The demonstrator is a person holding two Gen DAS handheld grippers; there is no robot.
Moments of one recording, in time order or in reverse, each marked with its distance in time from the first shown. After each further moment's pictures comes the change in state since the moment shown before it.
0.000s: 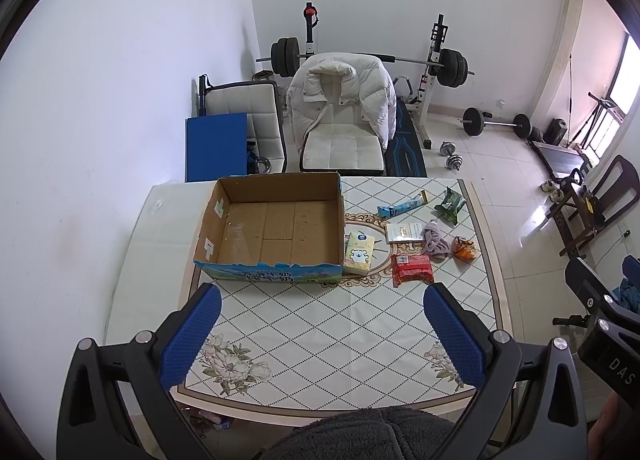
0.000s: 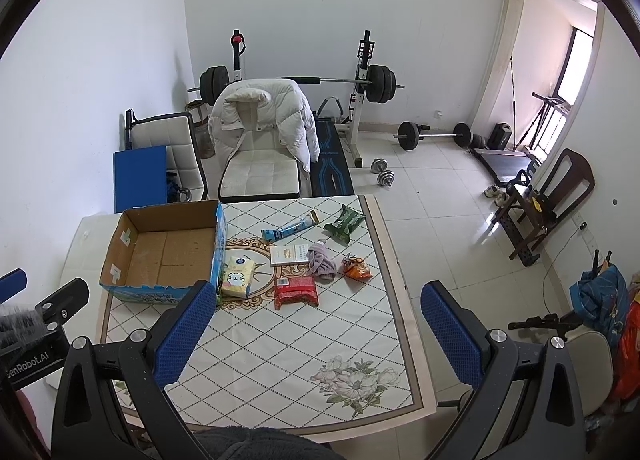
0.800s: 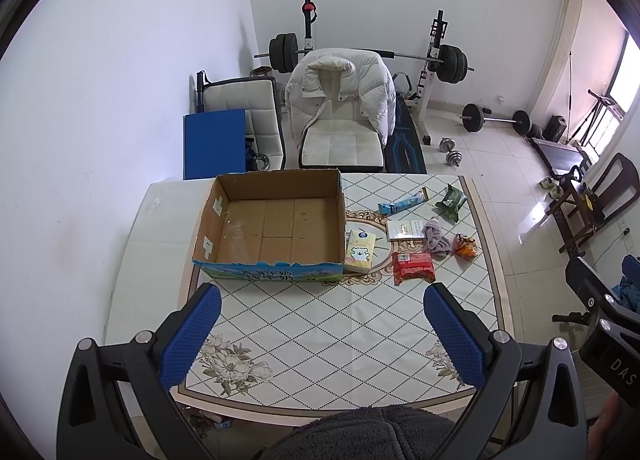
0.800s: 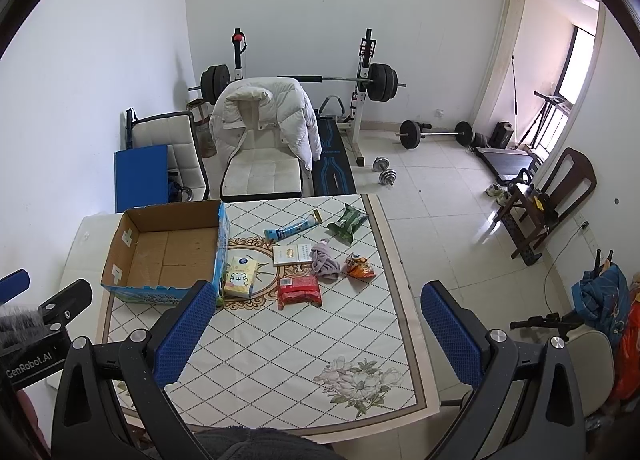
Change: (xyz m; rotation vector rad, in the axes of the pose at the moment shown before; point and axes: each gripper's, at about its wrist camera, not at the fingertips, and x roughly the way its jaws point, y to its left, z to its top) left arm 0.001 0.003 0.000 0.001 0.011 -0.011; right arm 0.003 0.003 0.000 0.000 0.006 -0.004
